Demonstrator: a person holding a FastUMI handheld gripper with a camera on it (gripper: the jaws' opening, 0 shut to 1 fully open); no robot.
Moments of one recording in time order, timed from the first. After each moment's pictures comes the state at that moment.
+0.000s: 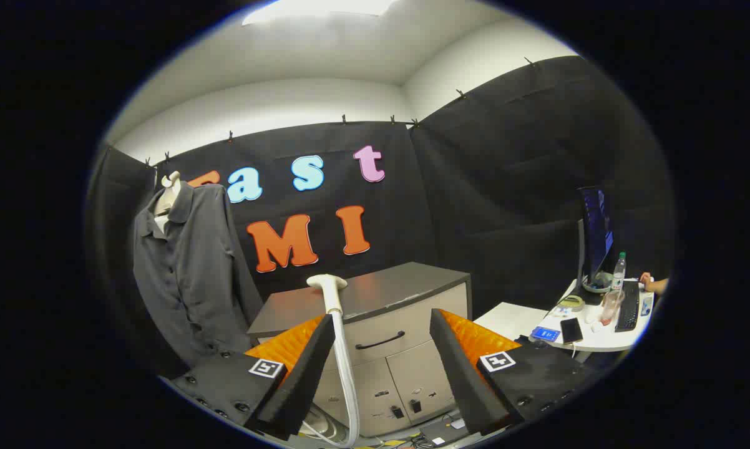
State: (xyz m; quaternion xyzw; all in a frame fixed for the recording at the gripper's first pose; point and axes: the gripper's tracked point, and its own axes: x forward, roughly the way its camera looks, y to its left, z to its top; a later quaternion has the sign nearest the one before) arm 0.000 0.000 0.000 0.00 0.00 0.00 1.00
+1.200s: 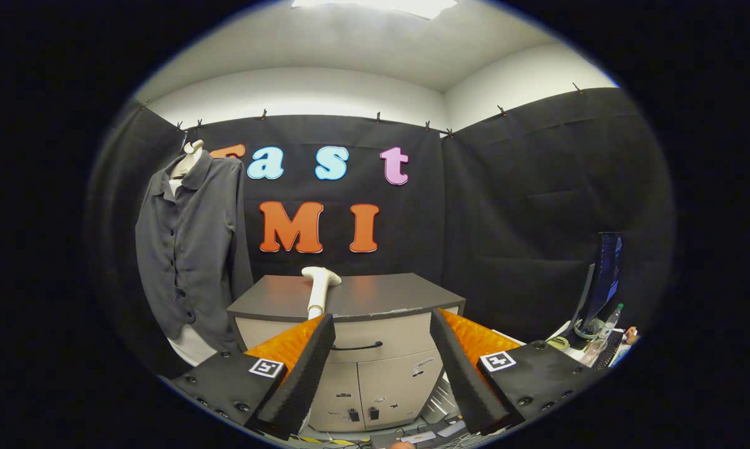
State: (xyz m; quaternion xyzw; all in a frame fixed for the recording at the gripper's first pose) arm 0.024 -0.024 0.014 -0.10 0.00 0.04 0.99
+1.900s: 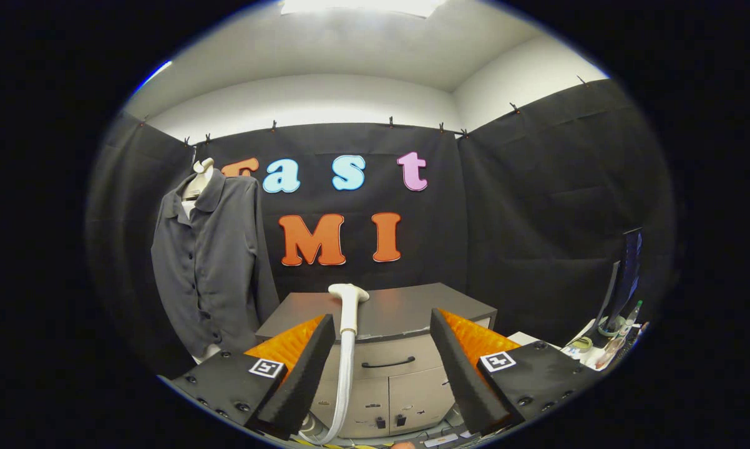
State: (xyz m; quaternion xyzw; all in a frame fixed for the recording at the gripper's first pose) arm 0.045 0.028 0.041 -0.07 0.01 0.08 0.99
